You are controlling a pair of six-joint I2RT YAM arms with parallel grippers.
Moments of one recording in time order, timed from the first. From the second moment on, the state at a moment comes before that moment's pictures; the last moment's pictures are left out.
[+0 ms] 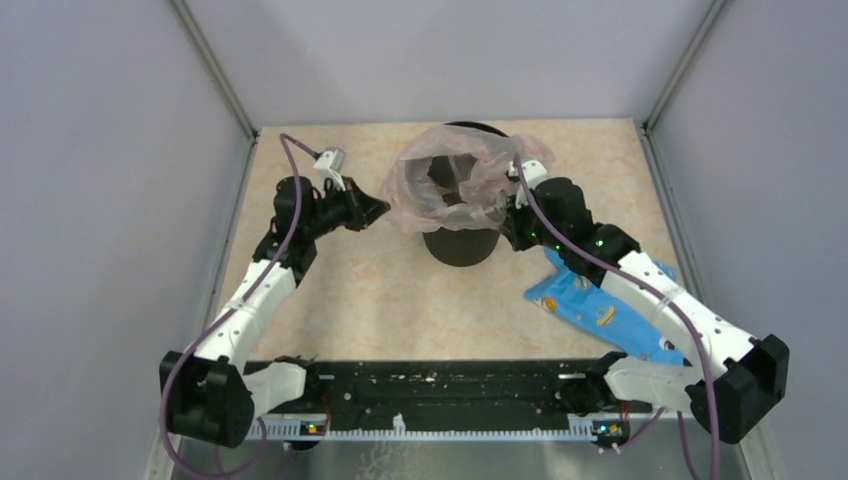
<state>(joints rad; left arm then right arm) -0.20 1.09 0.84 0.05 0.57 -0.44 0.61 1.12 1.02 -0.46 0.01 0.13</state>
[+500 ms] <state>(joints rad) -0.20 1.33 0.91 0.07 0.56 -0.50 0.61 1.12 1.05 -0.54 0.02 0.15</state>
